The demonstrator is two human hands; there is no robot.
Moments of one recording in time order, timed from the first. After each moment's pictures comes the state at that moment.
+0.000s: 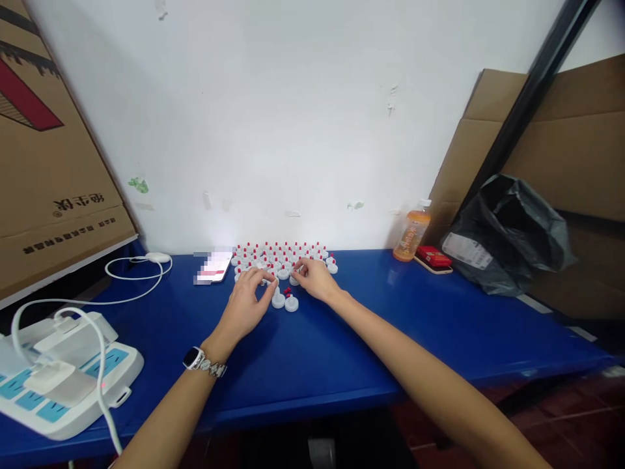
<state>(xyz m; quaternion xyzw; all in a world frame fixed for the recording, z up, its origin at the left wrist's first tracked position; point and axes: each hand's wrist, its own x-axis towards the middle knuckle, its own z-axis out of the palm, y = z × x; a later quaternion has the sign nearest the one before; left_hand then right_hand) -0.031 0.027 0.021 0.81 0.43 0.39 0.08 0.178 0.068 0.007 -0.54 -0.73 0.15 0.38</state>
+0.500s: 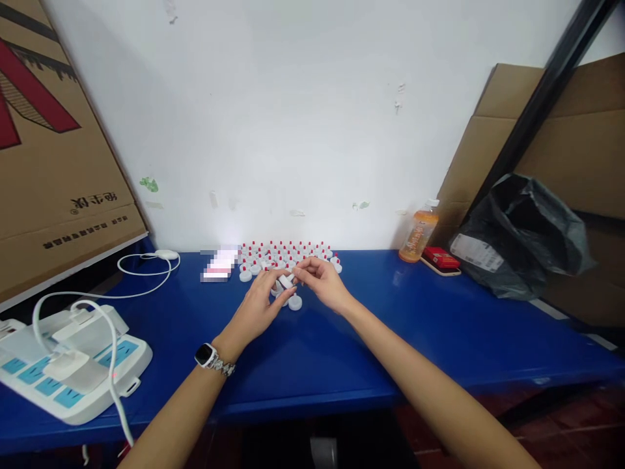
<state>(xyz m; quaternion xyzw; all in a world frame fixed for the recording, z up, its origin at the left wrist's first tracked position) -0.020 0.014 0.018 0.84 0.36 0.40 0.10 0.166 0.022 0.032 -0.33 -0.66 0.42 0.53</state>
